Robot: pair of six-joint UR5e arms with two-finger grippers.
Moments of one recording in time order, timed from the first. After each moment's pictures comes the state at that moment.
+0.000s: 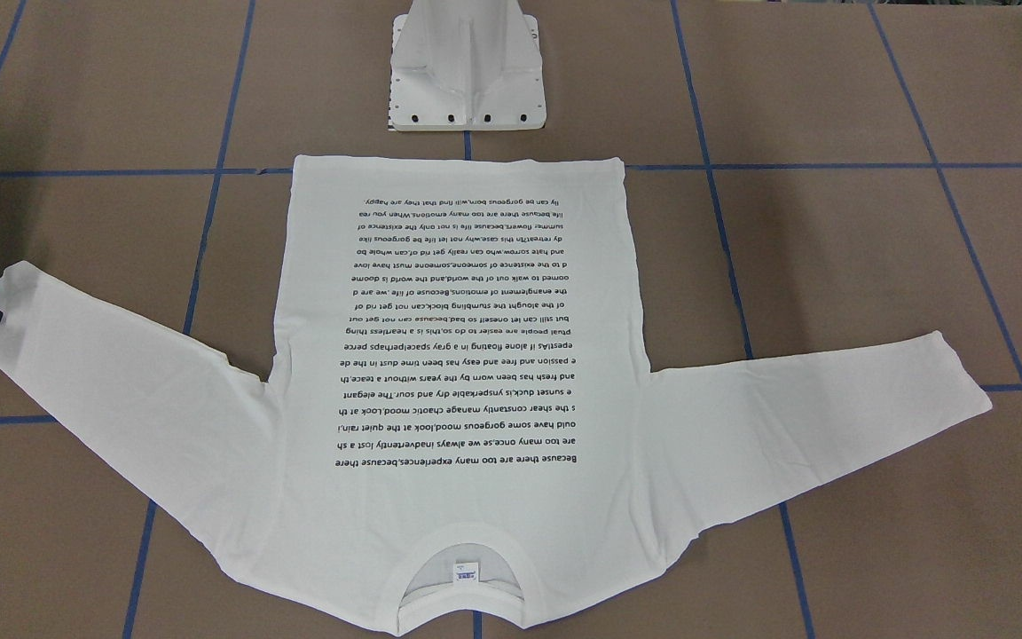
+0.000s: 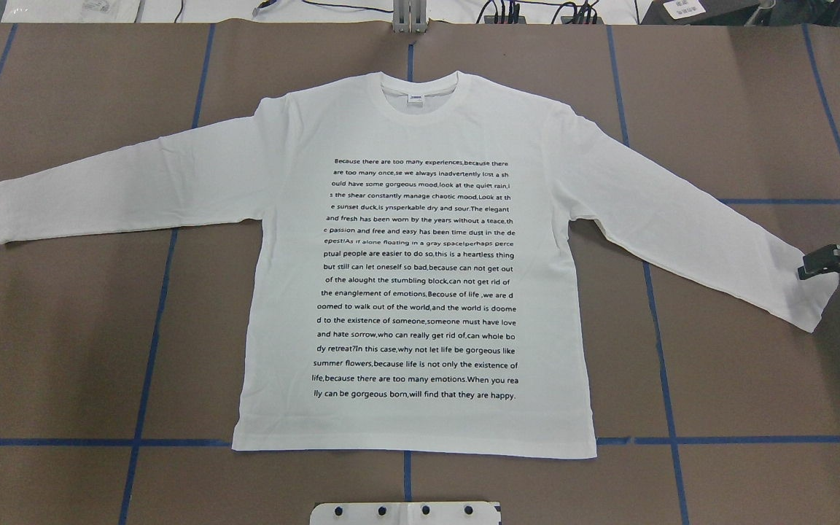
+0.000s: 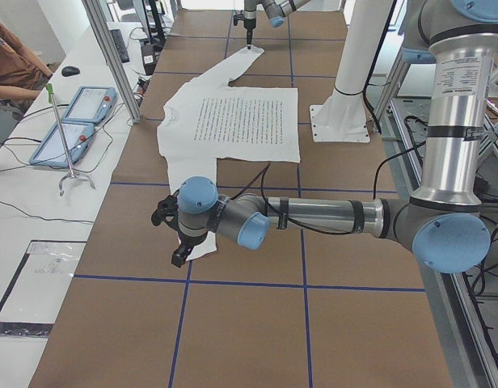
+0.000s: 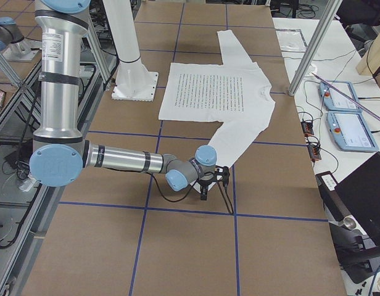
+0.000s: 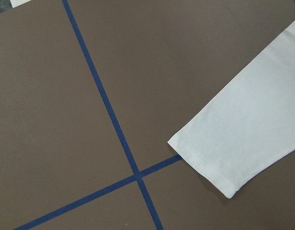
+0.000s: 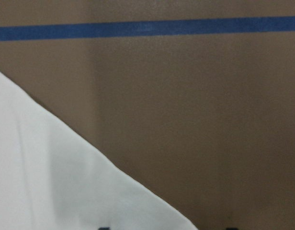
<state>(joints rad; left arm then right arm) -1.51 -1.60 -1.55 -1.98 -2.36 0.10 1.09 -1.65 1.44 -0.88 2.23 0.70</state>
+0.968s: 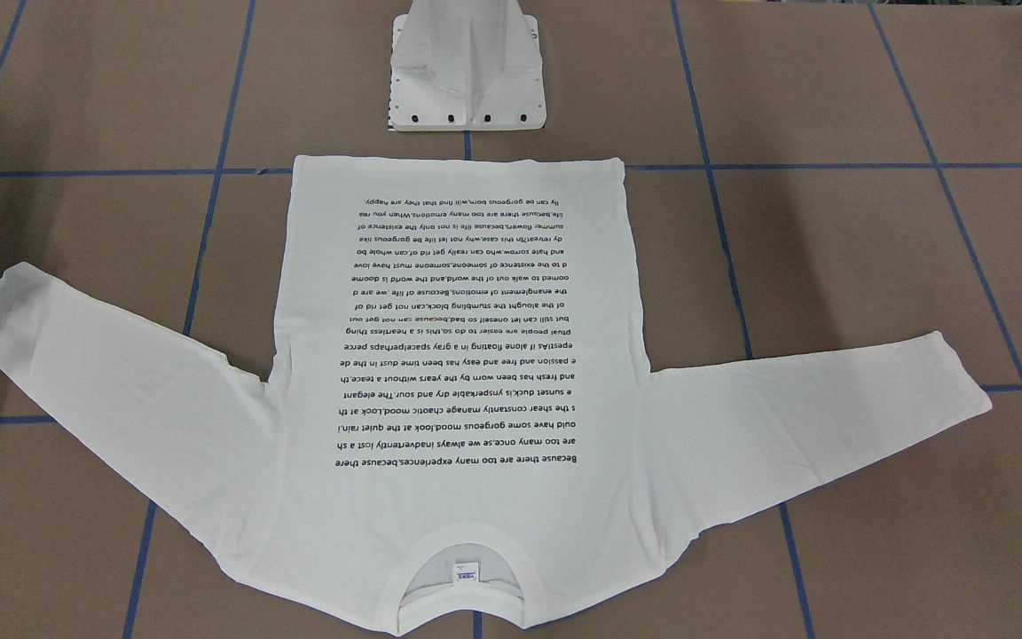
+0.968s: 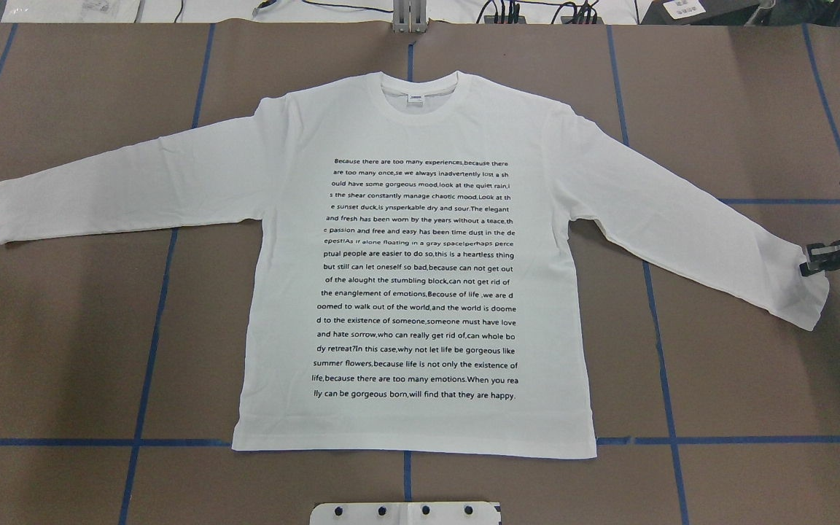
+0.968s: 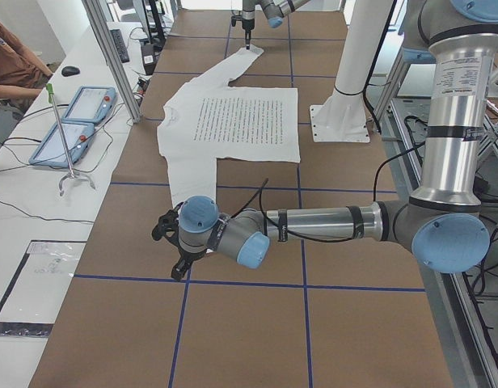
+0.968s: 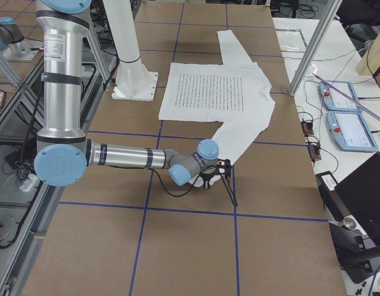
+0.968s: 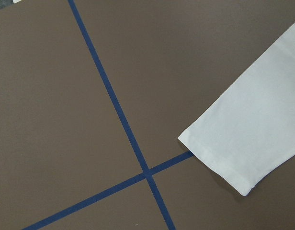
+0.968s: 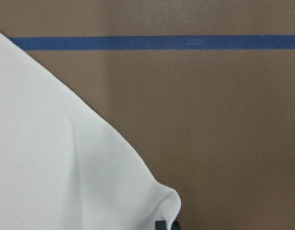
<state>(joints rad) -1.51 -1.60 -1.44 -2.10 -2.36 0.09 1.08 -1.64 1.48 -0.89 2.25 0.69</state>
